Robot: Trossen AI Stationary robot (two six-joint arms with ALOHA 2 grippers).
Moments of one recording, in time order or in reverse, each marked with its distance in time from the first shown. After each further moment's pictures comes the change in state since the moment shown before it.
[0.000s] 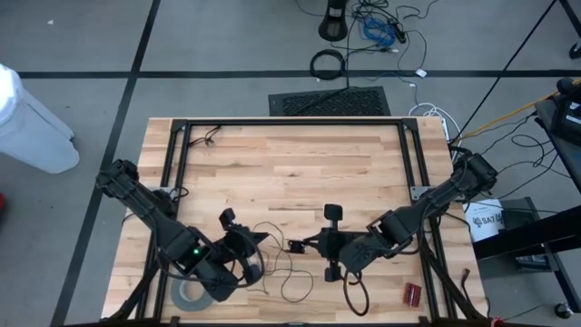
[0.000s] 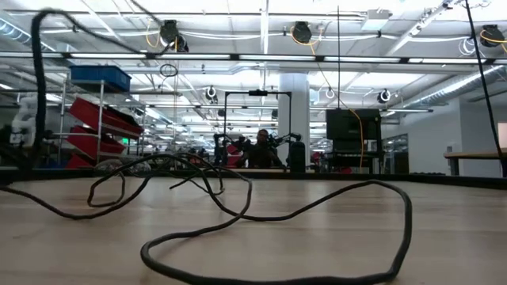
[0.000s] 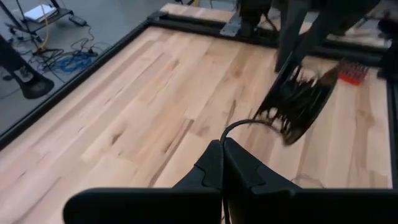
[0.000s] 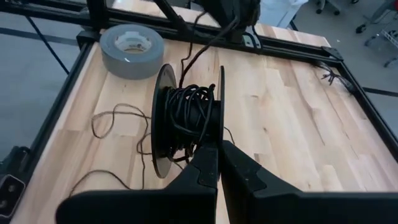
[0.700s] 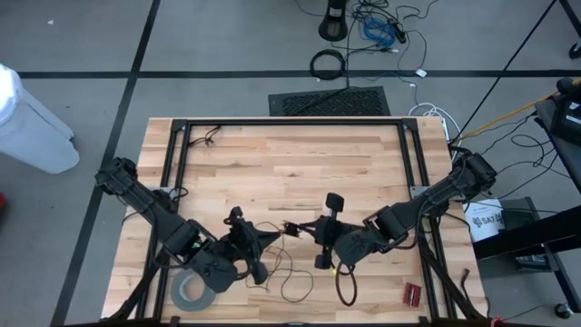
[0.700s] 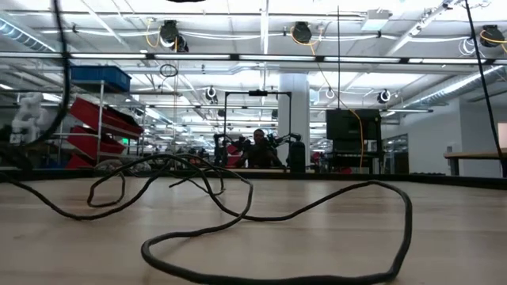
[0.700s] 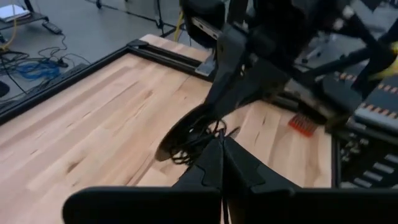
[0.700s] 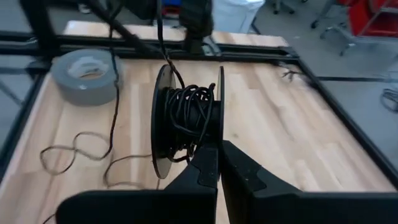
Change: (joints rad) left arm 0.035 -0.023 0.001 0.294 0.003 0.115; right arm -0.040 0.003 0.000 0.029 0.118 0.076
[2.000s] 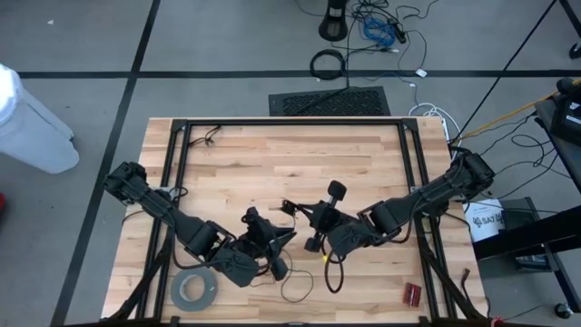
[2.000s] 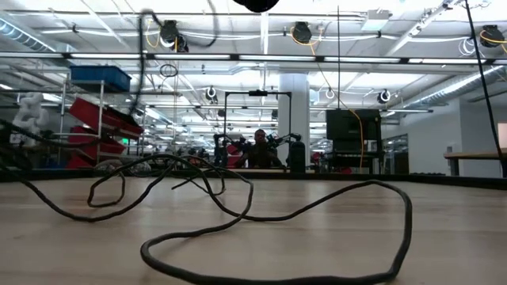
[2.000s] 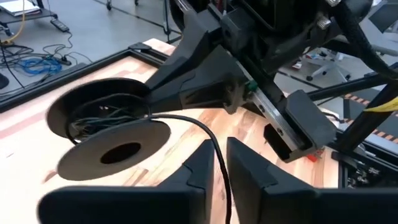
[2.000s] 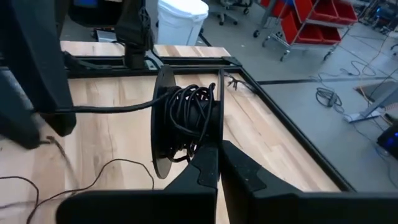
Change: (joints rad) left arm 0.073 0.090 0.001 0.174 0.010 0.028; right arm -0.066 0.014 0.000 0.035 0.182 -0.014
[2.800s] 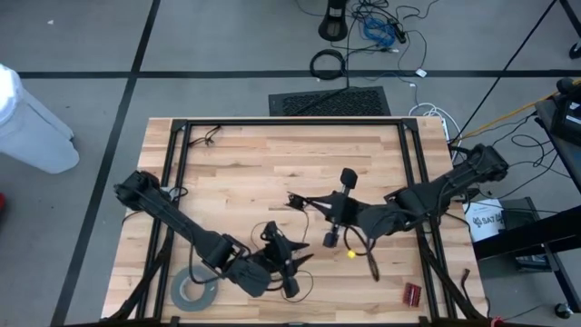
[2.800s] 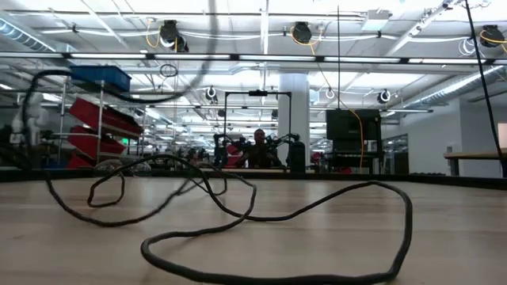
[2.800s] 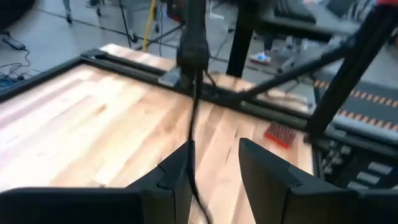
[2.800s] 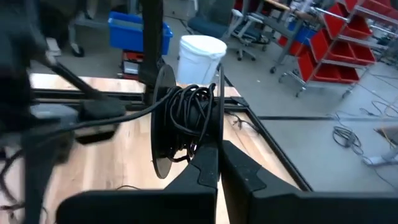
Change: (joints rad) left arm -0.005 0.131 -0.002 0.263 0.088 0.202; right arm 0.019 -0.168 0.000 0.066 -0.072 -0.214
